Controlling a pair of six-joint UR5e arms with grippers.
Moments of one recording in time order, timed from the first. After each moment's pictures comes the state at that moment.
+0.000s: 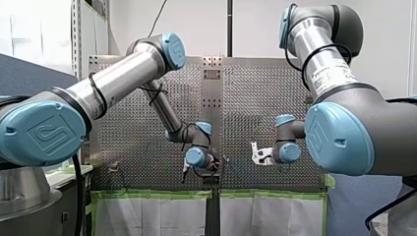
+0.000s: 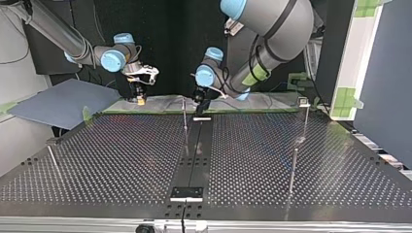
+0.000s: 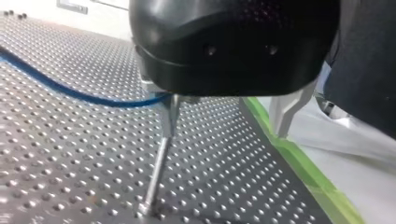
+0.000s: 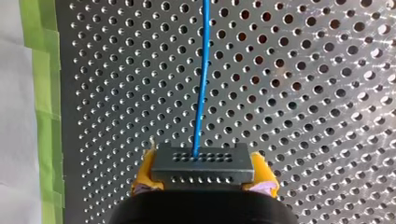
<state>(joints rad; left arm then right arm) -0.54 -2.52 -1.45 -2.61 -1.71 -1.57 1.86 -0.79 1.75 -0.70 1.41 1.45</state>
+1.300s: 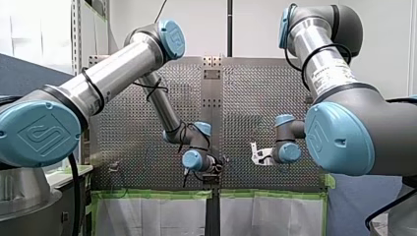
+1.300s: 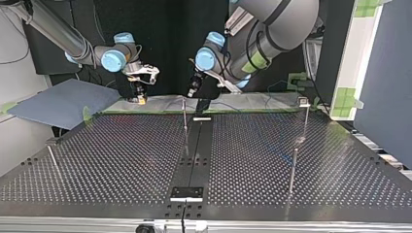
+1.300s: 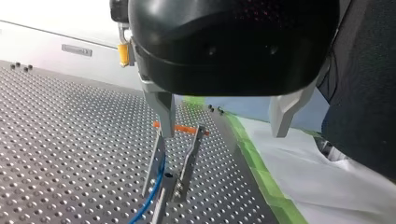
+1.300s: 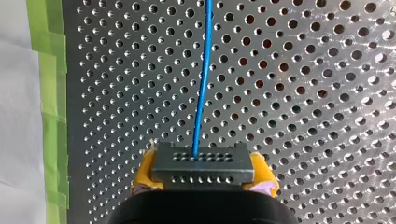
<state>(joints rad) -0.59 -2.46 -1.62 -2.49 -1.68 -1.58 1.86 -0.79 1.75 -0.69 1.41 1.45</state>
